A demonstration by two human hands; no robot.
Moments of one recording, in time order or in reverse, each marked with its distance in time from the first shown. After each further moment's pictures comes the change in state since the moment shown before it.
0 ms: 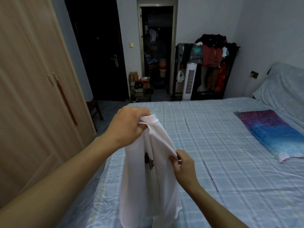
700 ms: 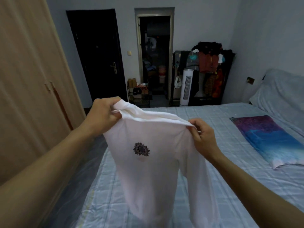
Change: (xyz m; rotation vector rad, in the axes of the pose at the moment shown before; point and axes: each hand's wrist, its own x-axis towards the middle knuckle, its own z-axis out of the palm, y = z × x) left_hand 0.037 0.014 -0.015 -0.064 0.146 -0.120; right_hand 0.113 -0.009 -0.152 0.055 0.060 -0.242
